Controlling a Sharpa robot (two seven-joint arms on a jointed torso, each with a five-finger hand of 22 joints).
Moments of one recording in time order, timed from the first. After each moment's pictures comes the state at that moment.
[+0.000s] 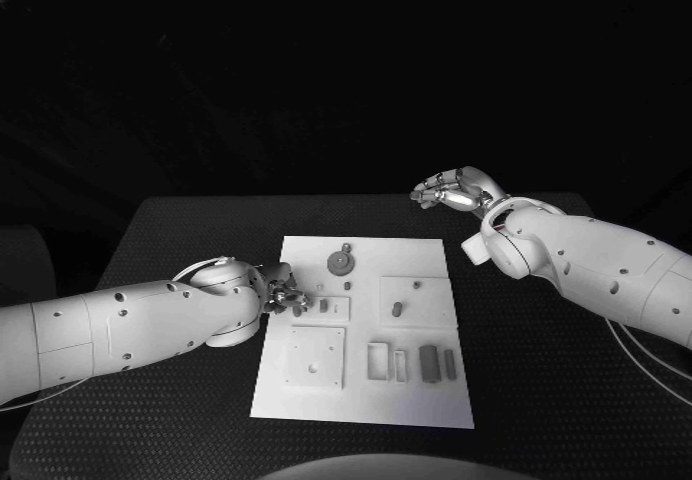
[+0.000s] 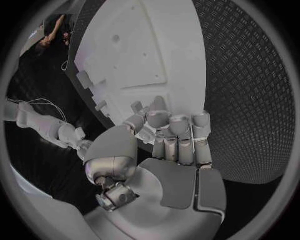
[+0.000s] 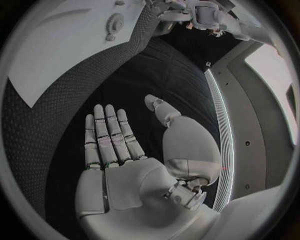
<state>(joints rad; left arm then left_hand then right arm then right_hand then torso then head) 1.20 -0.77 -0.23 1.48 -1.22 -0.15 -0.54 0.76 0.04 0.58 -0.15 0.14 1.19 -0.01 0.34 0.70 1.40 -0.11 1.00 0.78 1.21 -0.19 1.38 0.60 0.09 0.87 -0.11 1.29 1.06 1.18 -0.60 0.02 1.07 -0.68 -0.30 0.17 0.93 -0.13 0.49 -0.20 0.36 0.75 0.20 0.28 0.41 0.93 0.19 0.22 0.07 0.81 0.19 0.29 0.45 0.13 0.43 0.21 0.29 1.09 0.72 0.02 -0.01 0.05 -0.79</state>
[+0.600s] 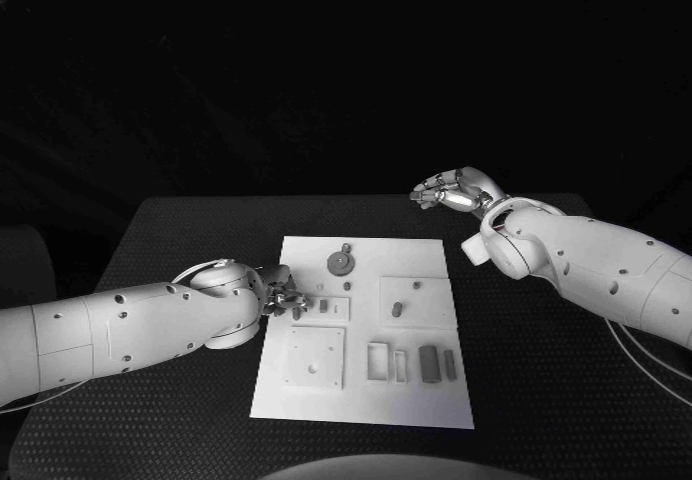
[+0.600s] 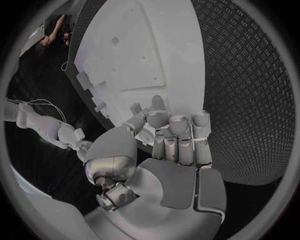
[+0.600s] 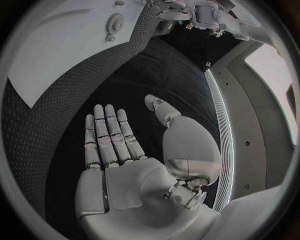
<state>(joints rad) 1.20 -0.77 -0.23 1.48 -1.21 -0.15 -0.54 0.75 0.02 0.58 -0.14 0.12 1.20 0.00 0.34 0.70 1.40 -0.11 1.00 0.78 1.21 -0.19 1.38 0.60 0.09 0.87 -0.11 1.29 1.06 1.18 -0.60 0.02 1.07 -0.68 -0.30 0.17 0.93 -0.13 0.49 -0.20 0.36 0.75 0.20 0.28 0.41 0.94 0.19 0.22 0.07 0.81 0.19 0.29 0.45 0.13 0.43 0.21 0.29 1.09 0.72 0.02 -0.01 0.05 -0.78</state>
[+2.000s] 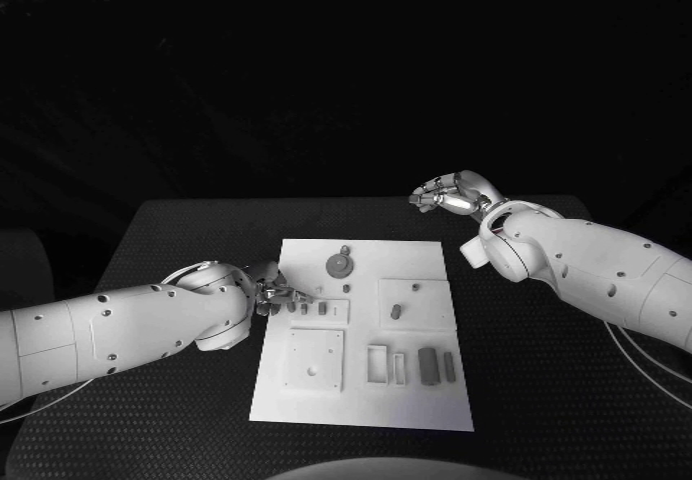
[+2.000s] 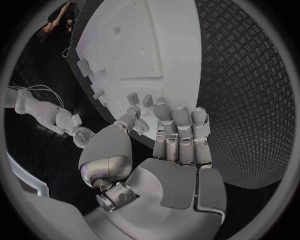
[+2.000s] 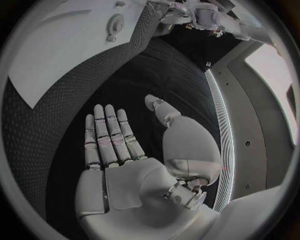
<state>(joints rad) 1.21 -0.81 -0.23 1.49 -1.11 -0.24 -0.52 0.68 -0.16 0.49 -0.06 0.05 1.08 0.04 0.31 0.70 1.30 -0.06 0.91 0.73 1.10 -0.16 1.29 0.55 0.09 0.79 -0.09 1.20 1.03 1.17 -0.60 0.02 1.07 -0.68 -0.30 0.17 0.93 -0.13 0.49 -0.19 0.37 0.75 0.20 0.28 0.41 0.94 0.19 0.22 0.07 0.81 0.19 0.29 0.44 0.13 0.43 0.21 0.28 1.10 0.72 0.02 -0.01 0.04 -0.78</state>
